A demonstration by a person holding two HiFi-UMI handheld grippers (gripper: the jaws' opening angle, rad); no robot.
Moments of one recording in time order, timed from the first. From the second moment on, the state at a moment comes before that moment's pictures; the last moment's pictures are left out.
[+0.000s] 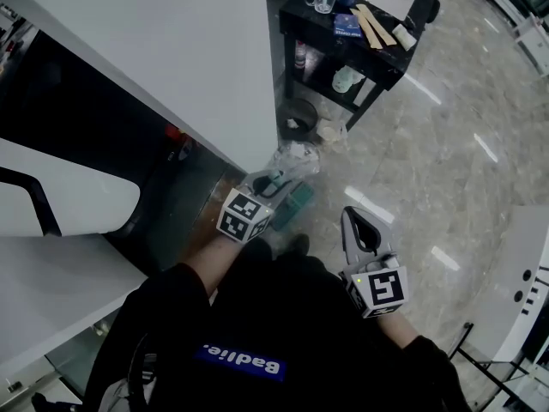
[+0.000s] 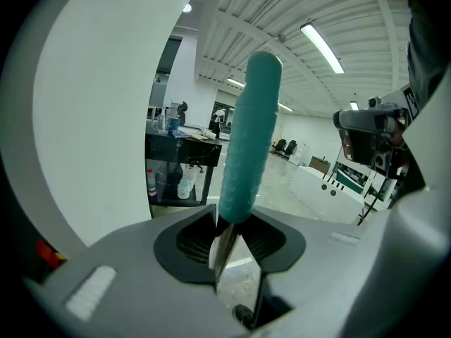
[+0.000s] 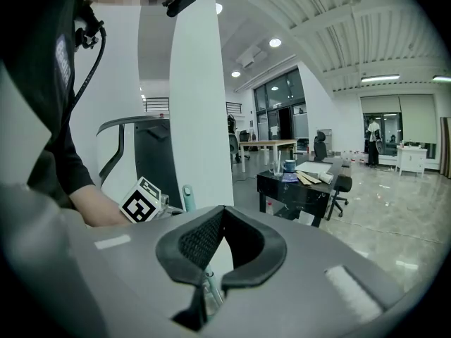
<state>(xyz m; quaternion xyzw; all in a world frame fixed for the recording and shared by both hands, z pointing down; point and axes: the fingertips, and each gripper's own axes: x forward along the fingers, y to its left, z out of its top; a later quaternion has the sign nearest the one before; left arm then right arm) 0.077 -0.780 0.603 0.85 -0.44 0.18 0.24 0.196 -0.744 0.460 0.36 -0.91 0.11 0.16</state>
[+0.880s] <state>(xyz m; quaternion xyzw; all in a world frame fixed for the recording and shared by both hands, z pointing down) 0.039 -0.804 0.621 0.83 -0.47 0.15 0.27 0.170 -0.749 0.459 0.37 -0.91 0.12 0.16</state>
